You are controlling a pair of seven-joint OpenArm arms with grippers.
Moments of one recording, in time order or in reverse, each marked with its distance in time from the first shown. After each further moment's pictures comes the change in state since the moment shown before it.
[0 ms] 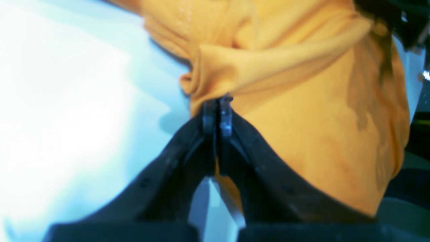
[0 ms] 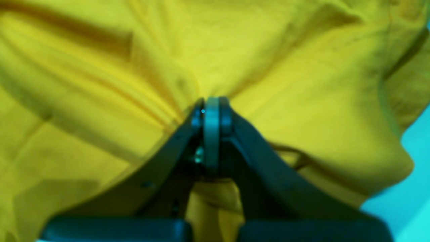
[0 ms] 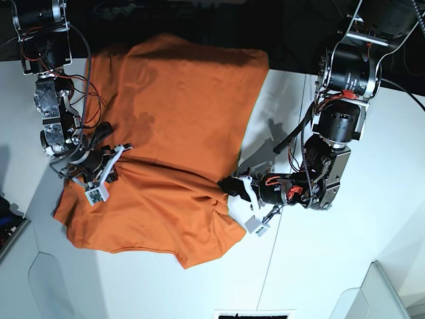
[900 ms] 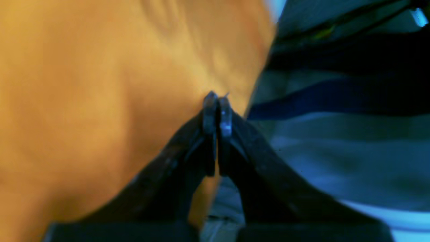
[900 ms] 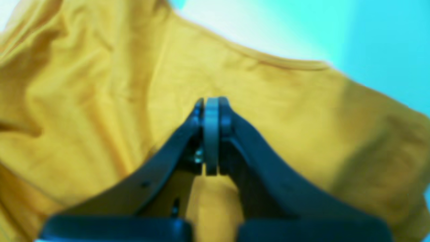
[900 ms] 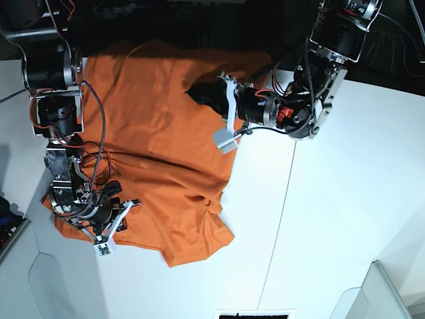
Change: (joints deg) left arm 28.6 -3.3 8.3 36.0 -20.9 0.2 16.9; right arm 22.8 -8.2 4.3 -27.3 -6.5 5.9 6.6
